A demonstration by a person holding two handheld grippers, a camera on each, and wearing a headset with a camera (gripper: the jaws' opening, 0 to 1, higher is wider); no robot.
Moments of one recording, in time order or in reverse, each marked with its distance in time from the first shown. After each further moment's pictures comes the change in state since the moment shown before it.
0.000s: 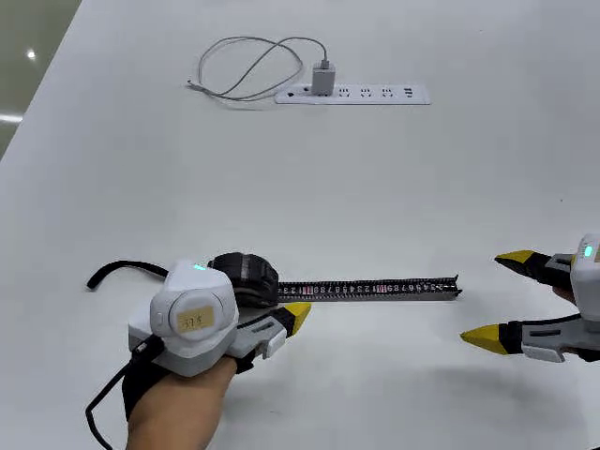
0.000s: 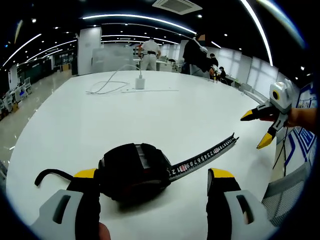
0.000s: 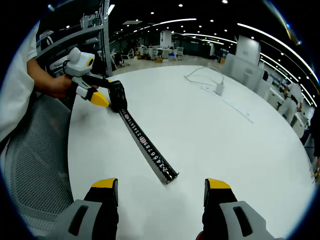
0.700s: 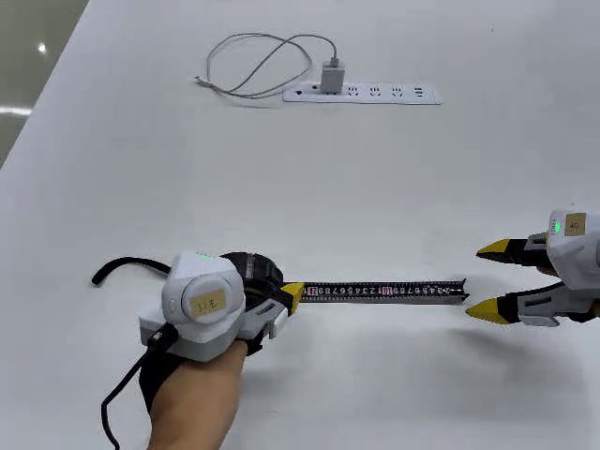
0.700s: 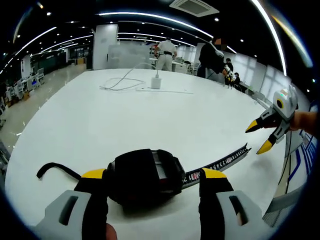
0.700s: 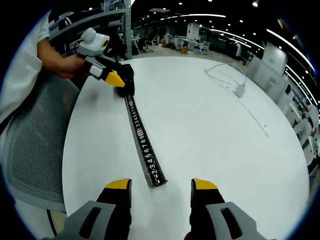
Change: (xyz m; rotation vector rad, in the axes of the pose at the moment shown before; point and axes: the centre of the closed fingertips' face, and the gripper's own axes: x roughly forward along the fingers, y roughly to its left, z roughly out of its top) left arm 0.009 0.017 0.003 -0.093 0.007 0.101; right arm 0.024 -0.018 -0.001 -0.178 0.103 0.130
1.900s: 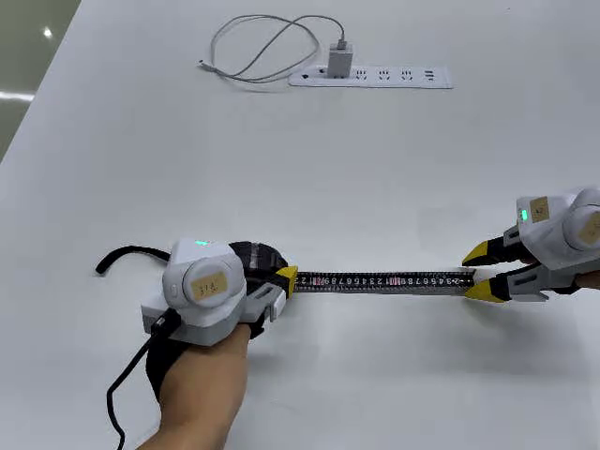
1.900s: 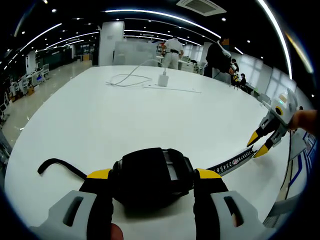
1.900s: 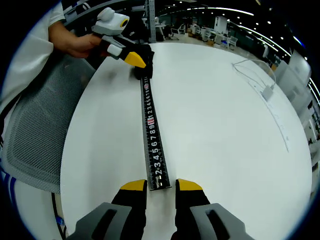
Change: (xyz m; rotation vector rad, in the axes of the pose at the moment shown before) left arm 0.005 0.010 -0.004 -0.035 0.018 0.041; right arm 0.026 0.006 -0.012 -0.144 0.118 0.167
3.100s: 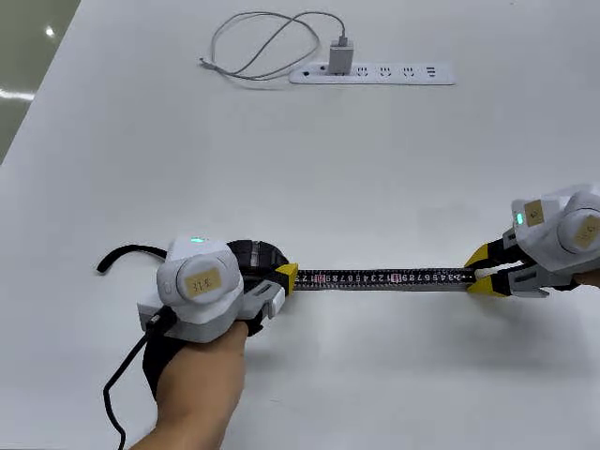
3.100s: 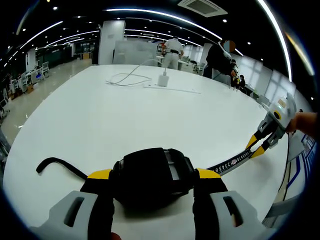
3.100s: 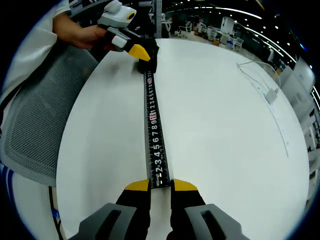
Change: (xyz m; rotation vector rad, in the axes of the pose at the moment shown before) left arm 0.001 0.000 0.000 -0.013 0.001 -0.014; right arm 0.002 -0.002 -0.004 -0.054 0.033 0.000
